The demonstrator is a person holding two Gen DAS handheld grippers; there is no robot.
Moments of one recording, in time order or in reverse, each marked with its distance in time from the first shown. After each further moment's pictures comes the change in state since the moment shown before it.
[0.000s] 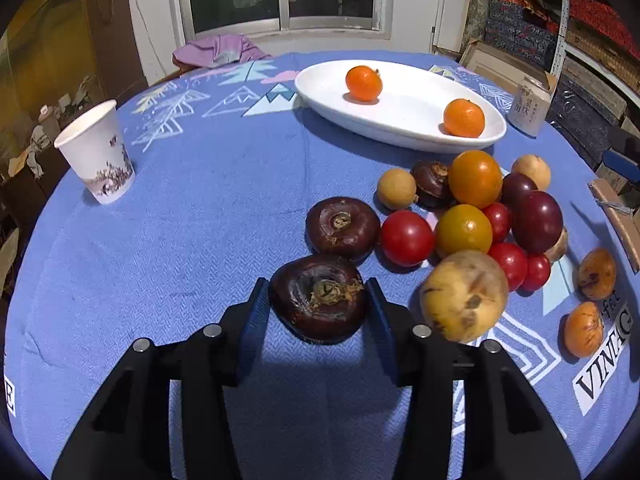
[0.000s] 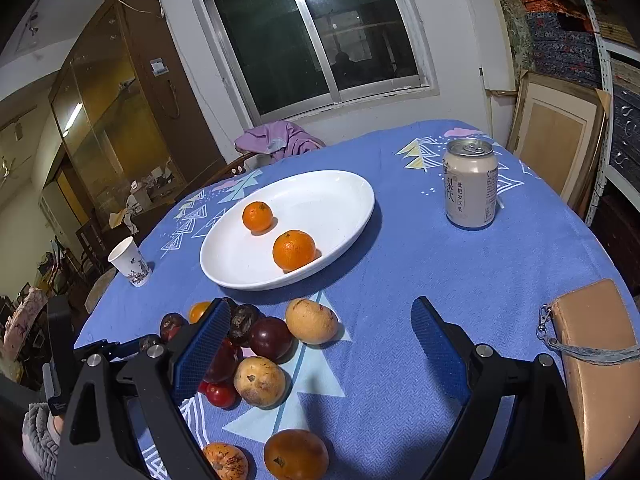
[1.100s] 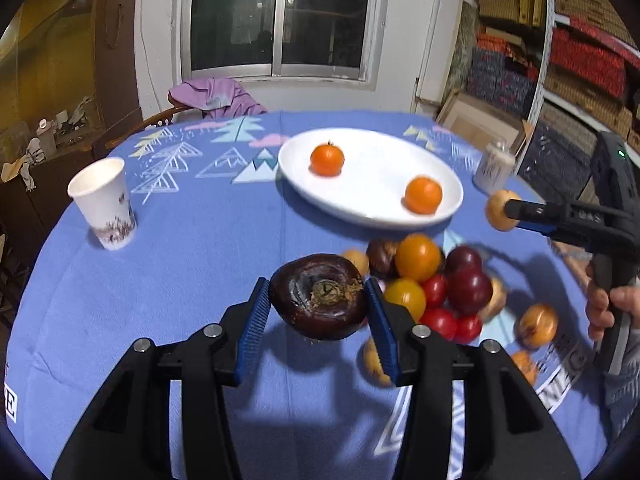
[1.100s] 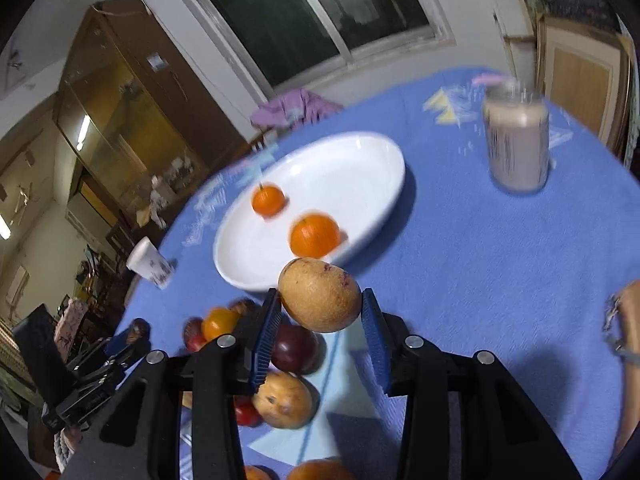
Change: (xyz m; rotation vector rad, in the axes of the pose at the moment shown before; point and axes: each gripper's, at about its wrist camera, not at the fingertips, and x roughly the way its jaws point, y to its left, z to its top) left arm -0.050 0.002 0.030 -0.064 -0.161 -0.092; right arm 0.043 -0.009 0.020 0.114 0.104 0.150
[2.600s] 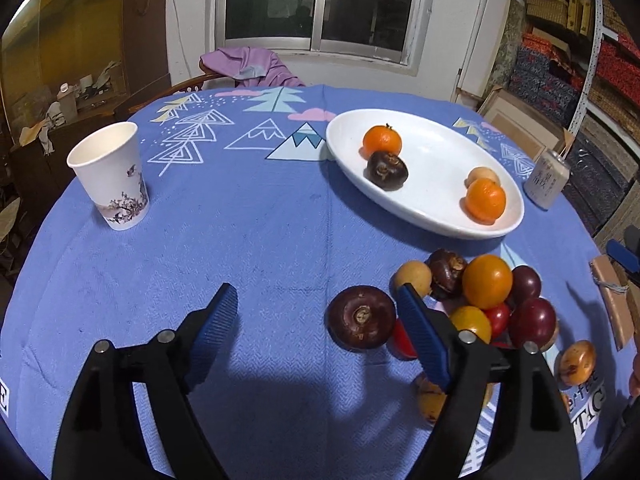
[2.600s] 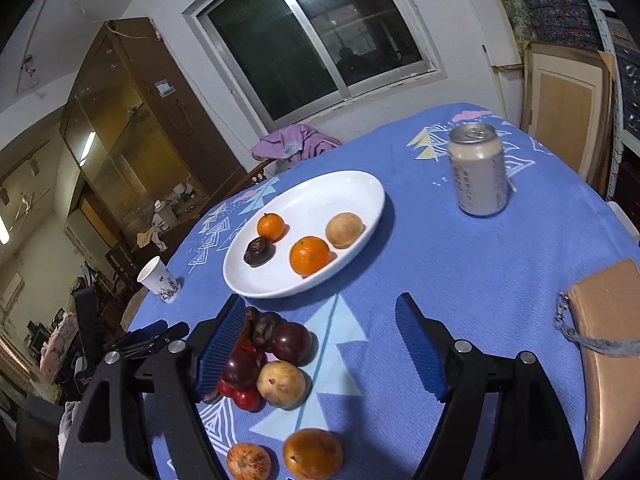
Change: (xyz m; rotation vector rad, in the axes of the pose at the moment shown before) left arm 0.049 0.028 0.002 -0.097 0.096 0.094; right arm -0.047 -0.011 -0.018 0.001 -0.100 -0.024
